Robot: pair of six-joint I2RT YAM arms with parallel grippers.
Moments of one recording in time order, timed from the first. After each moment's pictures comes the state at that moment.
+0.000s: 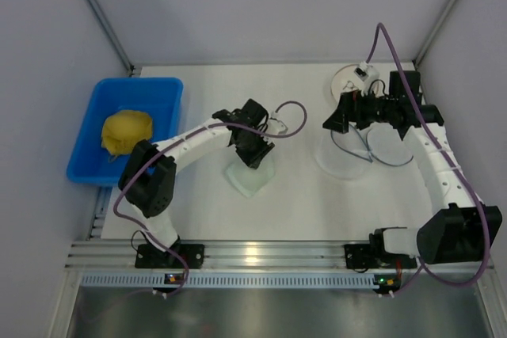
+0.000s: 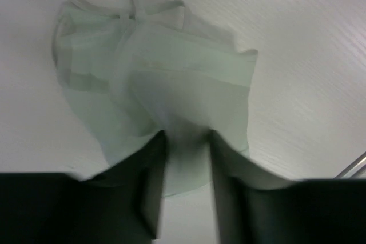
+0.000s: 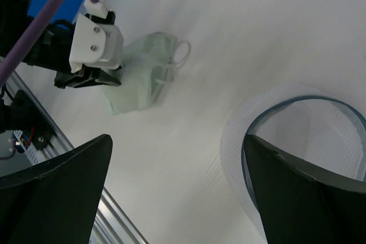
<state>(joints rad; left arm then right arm) -0.66 1.77 1.34 -0.74 0.20 0.24 0.07 1.29 1.22 -0.66 -0.73 -0.03</state>
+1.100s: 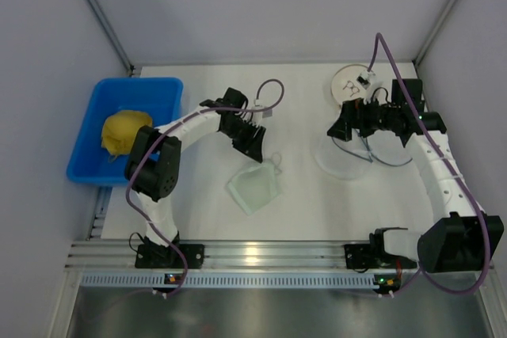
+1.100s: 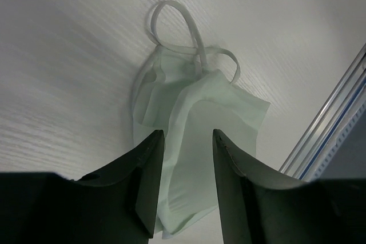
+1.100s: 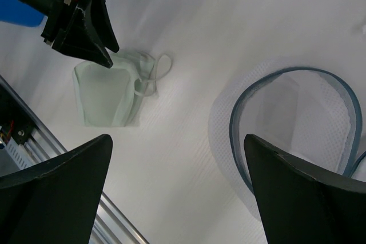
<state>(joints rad) -0.47 1.90 1.37 -0.68 0.63 0.13 0.04 1.23 1.15 -0.70 -0.68 -0.09</state>
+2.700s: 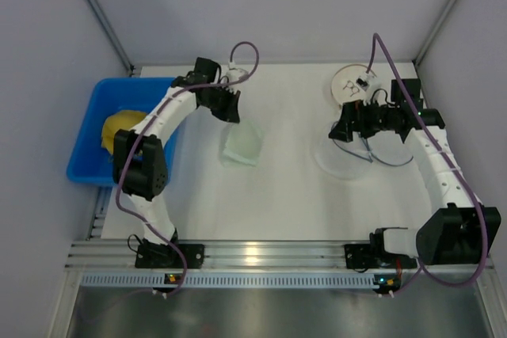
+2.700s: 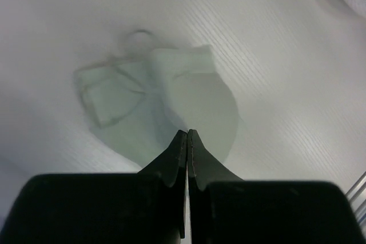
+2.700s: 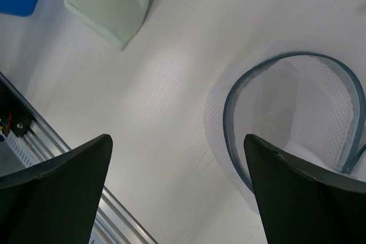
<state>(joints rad) -0.32 1.89 1.56 -0.73 0.52 0.23 0.02 1.28 1.16 -0.75 -0.68 -0.12</state>
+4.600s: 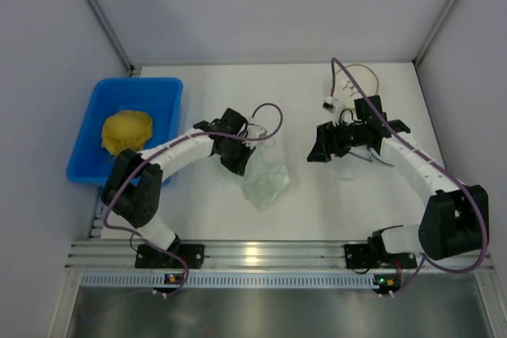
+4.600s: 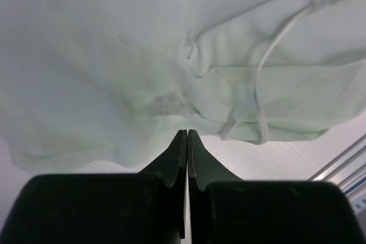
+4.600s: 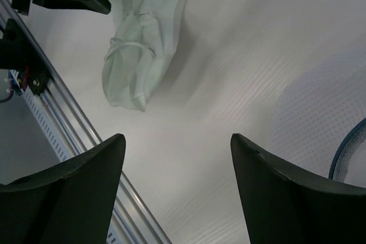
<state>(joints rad) -0.57 1.67 1.07 -0.62 0.26 0.12 0.25 1.34 0.97 -0.59 -0.72 -0.07</state>
